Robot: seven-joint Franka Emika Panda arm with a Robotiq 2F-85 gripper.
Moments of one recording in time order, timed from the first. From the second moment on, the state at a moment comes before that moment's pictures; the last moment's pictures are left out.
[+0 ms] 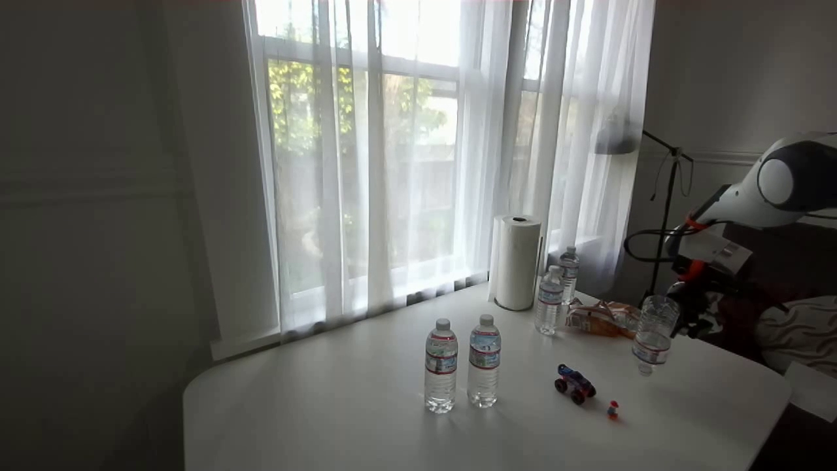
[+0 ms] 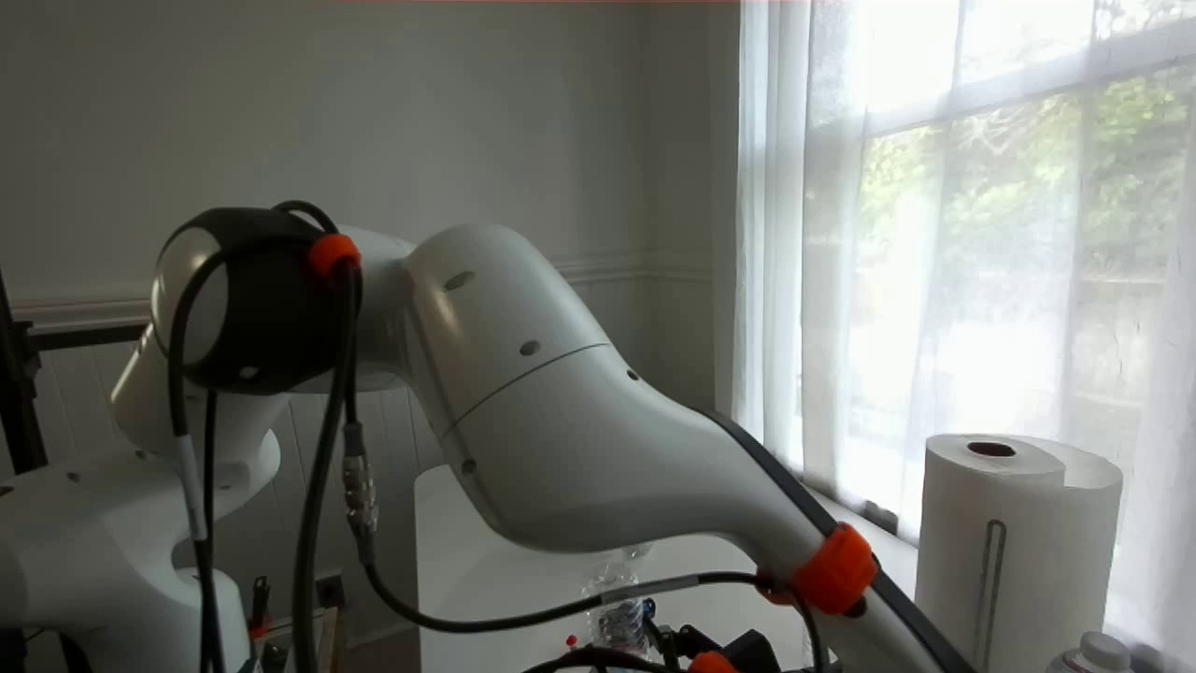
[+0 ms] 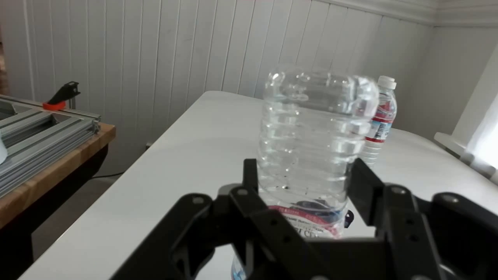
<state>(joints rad) -0.60 0.77 -0.32 -1.73 0.87 1.01 0.14</state>
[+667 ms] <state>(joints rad) -0.61 0.84 -0.32 -1.69 0.93 0.97 0.15</state>
